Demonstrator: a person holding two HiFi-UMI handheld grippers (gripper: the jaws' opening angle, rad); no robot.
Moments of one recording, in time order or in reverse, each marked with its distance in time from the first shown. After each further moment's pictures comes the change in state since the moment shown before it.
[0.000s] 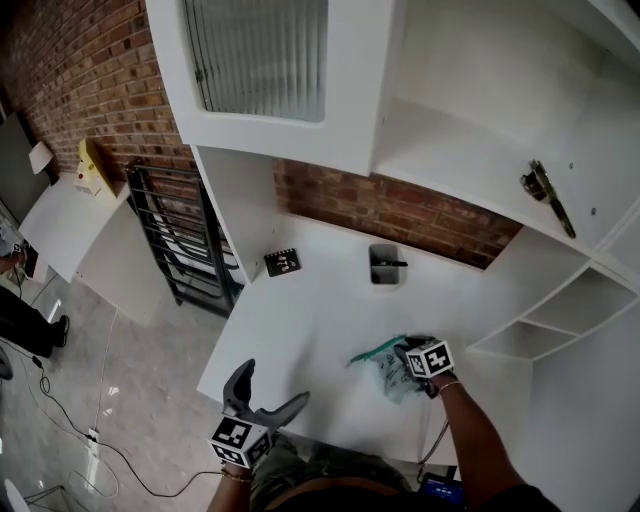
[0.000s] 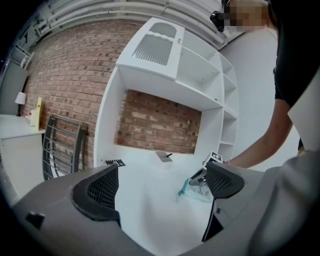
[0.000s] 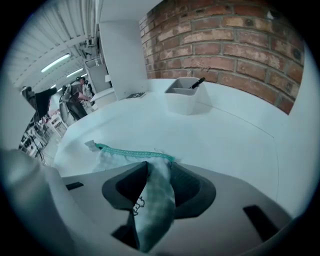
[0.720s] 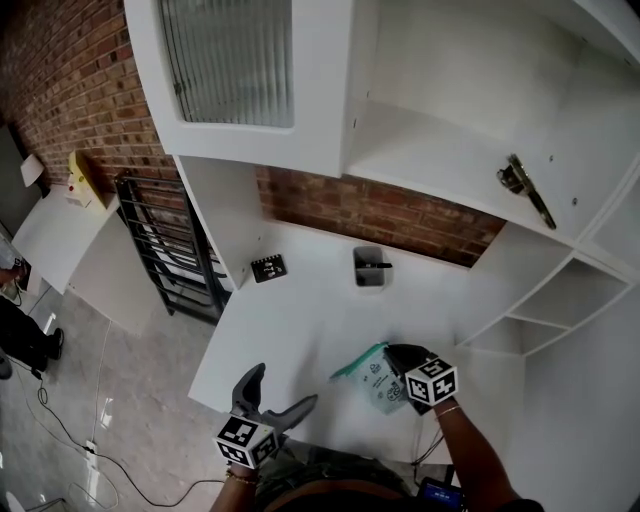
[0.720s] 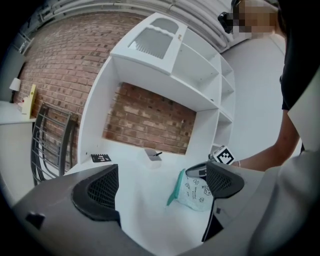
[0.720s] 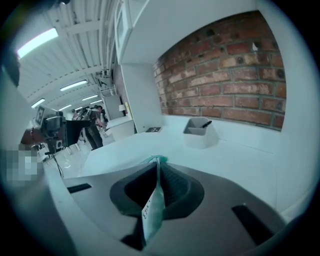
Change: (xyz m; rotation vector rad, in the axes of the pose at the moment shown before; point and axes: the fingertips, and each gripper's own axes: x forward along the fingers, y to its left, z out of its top) left arm 0.026 -0.037 -0.003 -0.075 0.013 -0.080; right arm -0.090 0.061 0.050 -0.010 -0.370 0.109
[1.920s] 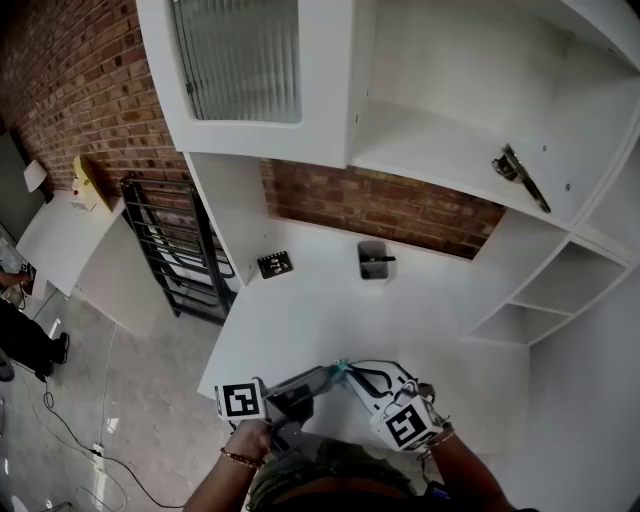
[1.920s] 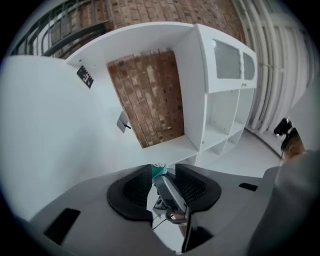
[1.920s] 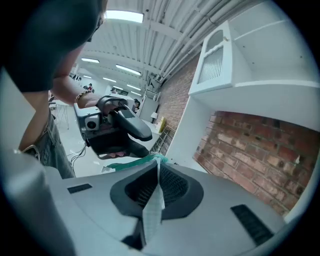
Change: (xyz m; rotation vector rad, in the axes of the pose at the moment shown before) left arm 0.007 -0.055 0.030 -0.949 0.118 -0.473; right arm -0.050 0.185 0.090 -0.669 -0.172 0.069
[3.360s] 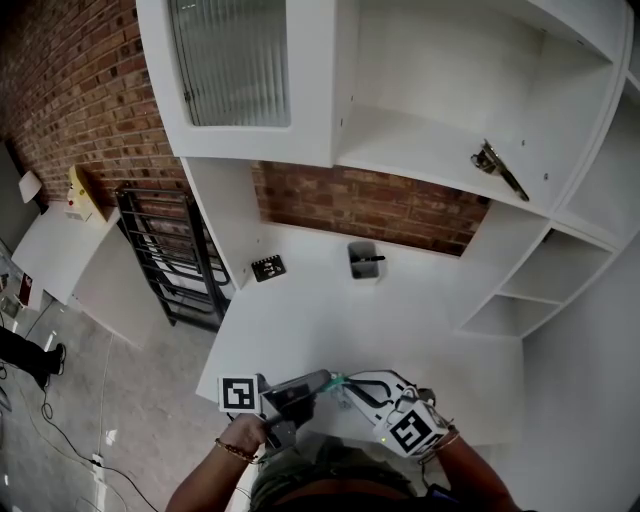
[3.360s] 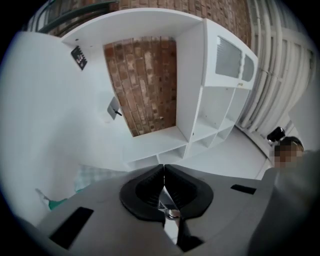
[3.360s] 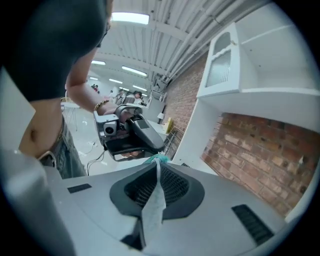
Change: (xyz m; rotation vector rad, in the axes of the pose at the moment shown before) left arm 0.004 -0.022 -0.025 -0.038 0.121 -0.150; right arm -0.029 0.034 0.009 0.001 -0.022 0.073
